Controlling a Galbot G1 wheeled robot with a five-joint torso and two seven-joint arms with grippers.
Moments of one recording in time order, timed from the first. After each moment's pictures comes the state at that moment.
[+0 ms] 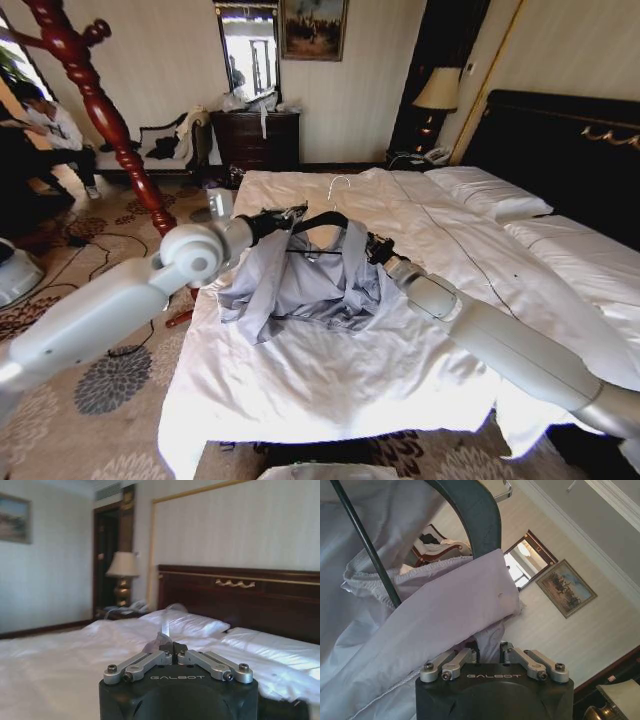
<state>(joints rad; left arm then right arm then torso) -0.08 -0.71 0.49 -1.96 -1.44 0.35 -0.23 -0.45 0.62 -0.30 1.84 0.22 -0.33 0.18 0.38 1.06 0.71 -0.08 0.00</state>
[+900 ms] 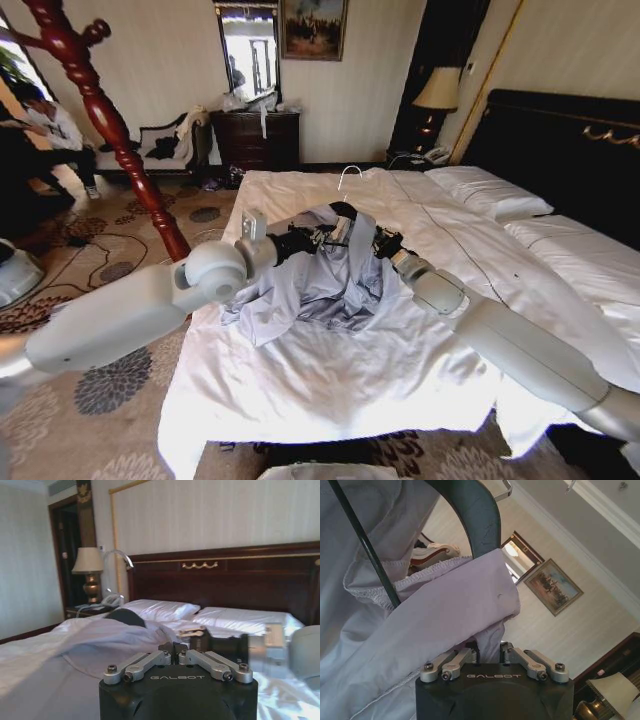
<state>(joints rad) 0.00 -0.66 0.57 -2.11 -1.29 0.31 -0.19 -0.47 0.62 -0.23 1.88 0.26 -0.36 0.20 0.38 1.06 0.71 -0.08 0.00</state>
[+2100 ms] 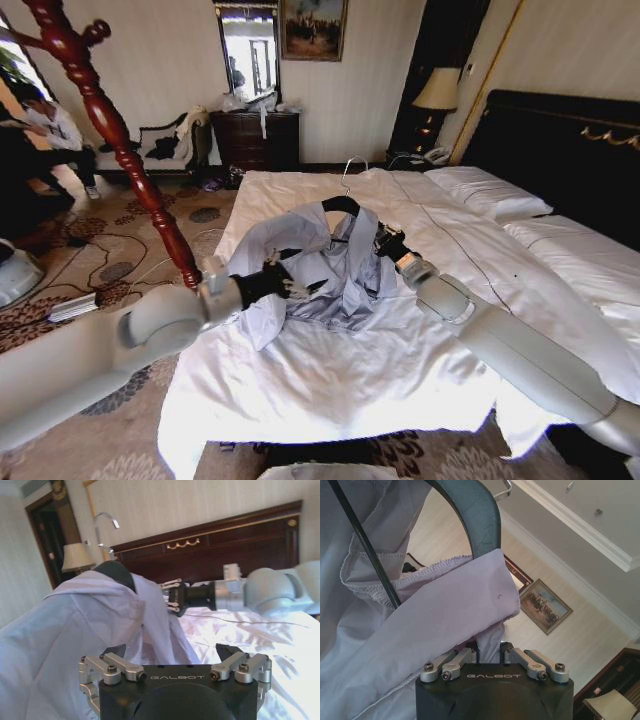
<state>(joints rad) 0.41 -0.31 0.29 -2.36 -1.07 0.26 -0.01 -0.57 0.62 -0.14 1.89 0.23 -0.22 0.20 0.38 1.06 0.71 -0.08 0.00</state>
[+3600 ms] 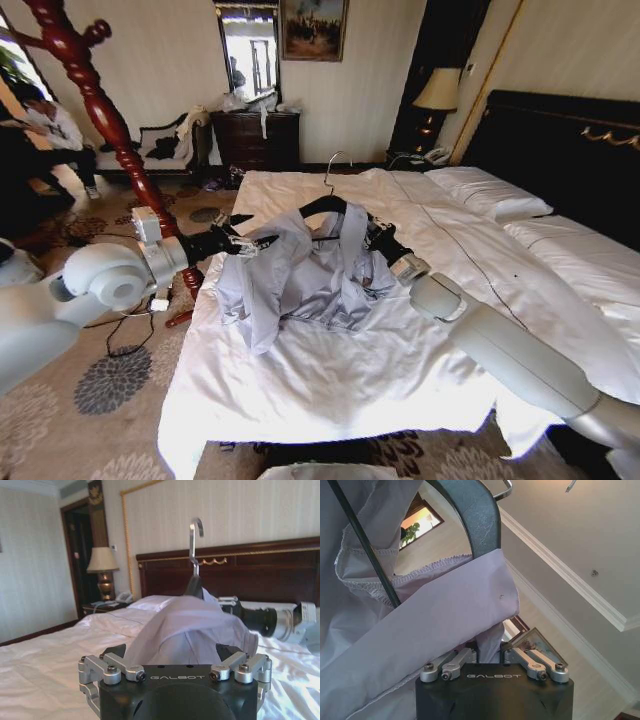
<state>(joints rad) 0.33 -0.26 0.17 -2.07 -1.29 0.23 0.25 -0.52 0.67 -0.18 1.87 0.04 -0.08 0.19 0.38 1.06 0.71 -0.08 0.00</state>
